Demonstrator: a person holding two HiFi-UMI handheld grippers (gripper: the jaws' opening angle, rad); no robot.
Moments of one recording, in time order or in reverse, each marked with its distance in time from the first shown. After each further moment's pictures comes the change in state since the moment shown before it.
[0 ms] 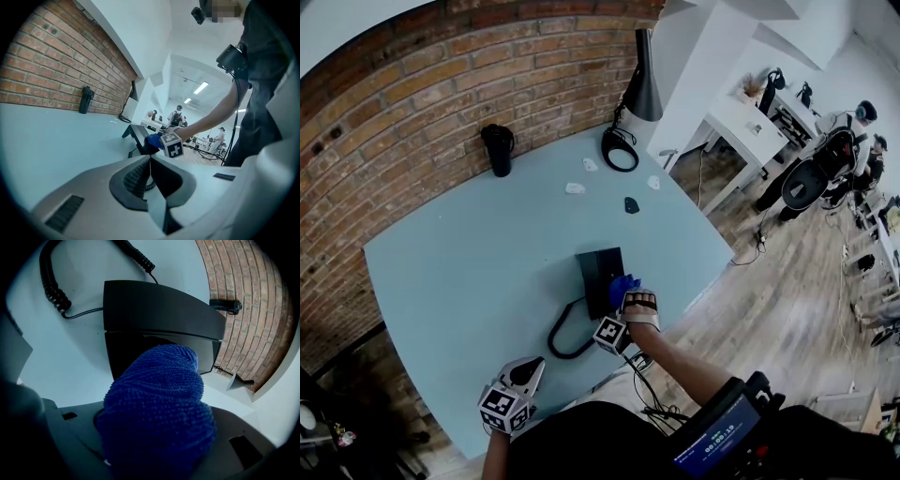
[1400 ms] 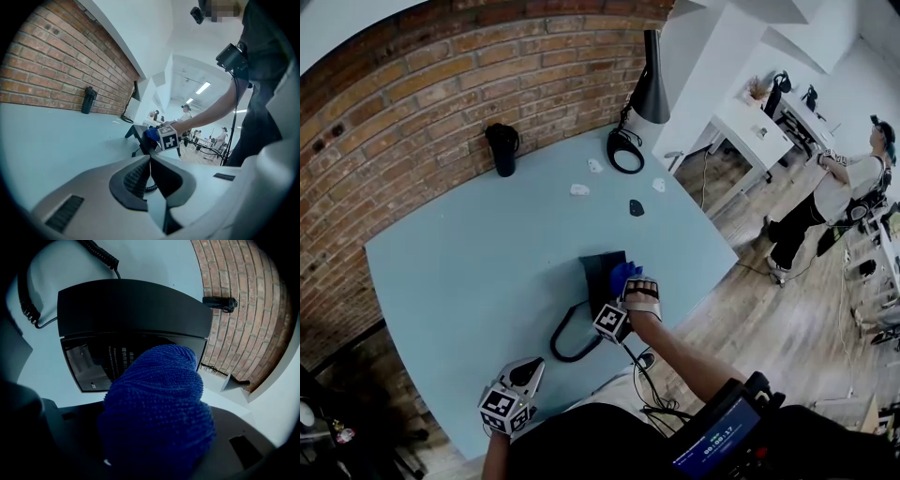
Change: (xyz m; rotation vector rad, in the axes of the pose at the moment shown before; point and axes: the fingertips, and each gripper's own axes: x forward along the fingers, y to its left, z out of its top) left arm 0.000 0.007 0.004 -0.010 -0.001 0.020; right arm 0.009 -0.049 0.003 0.021 0.009 -0.041
